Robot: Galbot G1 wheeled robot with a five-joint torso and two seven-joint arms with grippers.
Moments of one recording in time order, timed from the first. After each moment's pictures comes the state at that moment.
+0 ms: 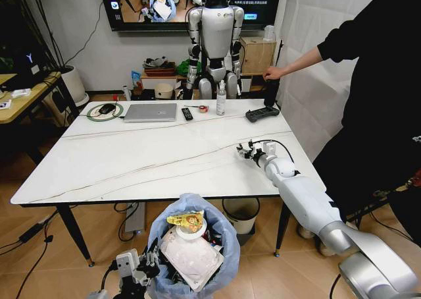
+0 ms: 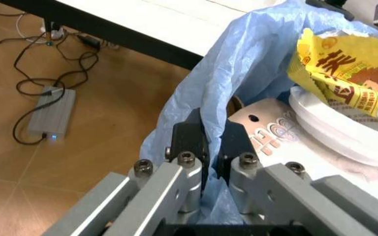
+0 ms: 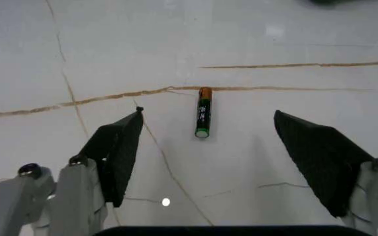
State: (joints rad) left arm 2.03 -1.55 -0.51 -2.35 -0.39 0.23 -0.03; right arm -0.38 1.28 -0.07 0.85 0.58 -0.24 -0.09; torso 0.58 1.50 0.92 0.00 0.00
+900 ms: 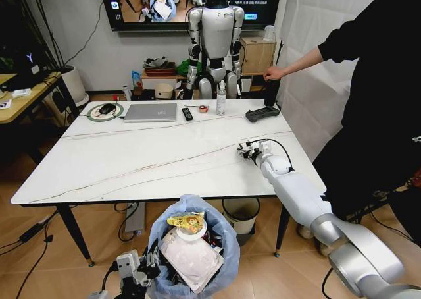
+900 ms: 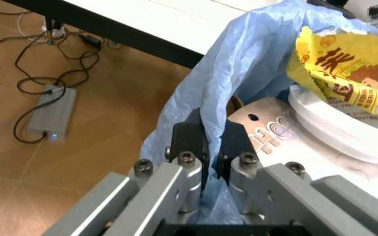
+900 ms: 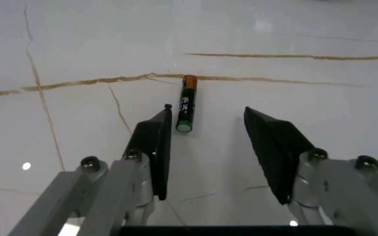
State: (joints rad) left arm 2.04 -1.56 -0.51 -2.35 -0.39 0.23 -0.03; right arm -0.34 1.31 -0.09 0.77 0.51 -0.25 -0.07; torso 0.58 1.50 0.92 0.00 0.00
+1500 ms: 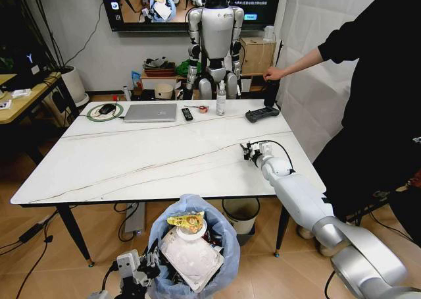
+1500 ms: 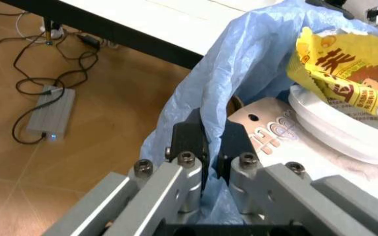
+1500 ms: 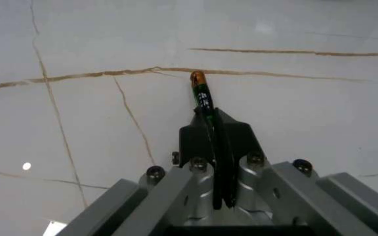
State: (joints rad) left arm 2.03 -1.56 -0.51 -2.35 -0.39 0.23 -0.03; right arm -0.36 1.31 -0.09 0.79 0.51 -0.25 -0.07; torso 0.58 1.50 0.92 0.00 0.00
